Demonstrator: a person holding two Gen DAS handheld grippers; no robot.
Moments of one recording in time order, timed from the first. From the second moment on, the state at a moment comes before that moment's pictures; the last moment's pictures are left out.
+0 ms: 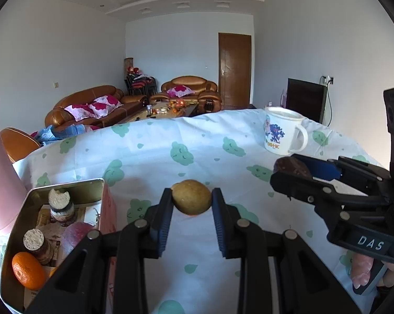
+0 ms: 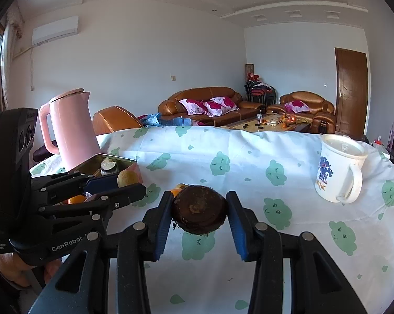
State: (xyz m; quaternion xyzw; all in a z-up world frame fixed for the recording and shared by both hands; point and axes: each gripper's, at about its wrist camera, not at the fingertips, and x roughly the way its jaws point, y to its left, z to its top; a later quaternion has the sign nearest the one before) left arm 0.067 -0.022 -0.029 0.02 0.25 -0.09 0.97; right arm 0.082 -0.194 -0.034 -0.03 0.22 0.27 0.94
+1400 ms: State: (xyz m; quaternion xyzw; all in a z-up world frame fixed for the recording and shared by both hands) left arm 0.047 -0.012 -0.023 0.02 0.21 -0.08 0.97; right arm 0.063 -0.186 -0.028 -0.06 0.17 0.27 0.95
